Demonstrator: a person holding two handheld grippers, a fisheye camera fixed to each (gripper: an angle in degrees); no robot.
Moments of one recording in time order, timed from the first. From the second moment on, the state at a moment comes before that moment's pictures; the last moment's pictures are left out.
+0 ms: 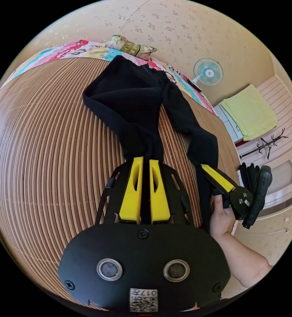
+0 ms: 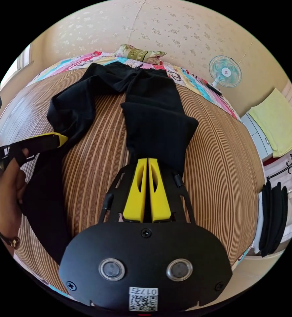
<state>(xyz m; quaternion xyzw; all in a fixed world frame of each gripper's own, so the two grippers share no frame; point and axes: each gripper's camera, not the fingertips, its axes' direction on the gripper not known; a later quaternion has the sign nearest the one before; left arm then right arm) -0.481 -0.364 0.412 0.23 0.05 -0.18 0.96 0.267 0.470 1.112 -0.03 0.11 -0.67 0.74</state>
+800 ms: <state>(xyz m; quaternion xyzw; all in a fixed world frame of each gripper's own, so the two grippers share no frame) -0.387 -0.234 0.395 0.23 -0.02 -0.18 0.96 0.447 0.468 0.903 0.03 0.03 -0.62 0.78</state>
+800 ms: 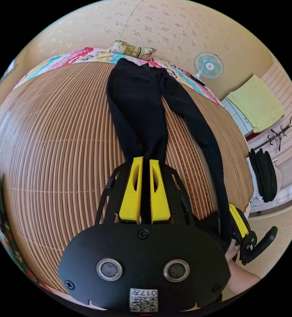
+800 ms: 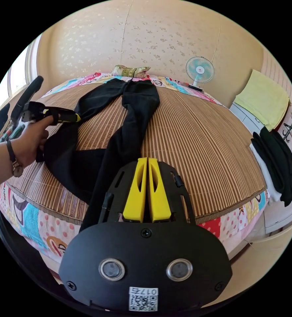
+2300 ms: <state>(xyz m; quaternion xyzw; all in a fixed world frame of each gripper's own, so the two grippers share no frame) -0.323 0.131 0.297 0.27 0.18 -0.21 0.92 0.386 0.452 0.860 0.04 0.04 -0.62 0.78</state>
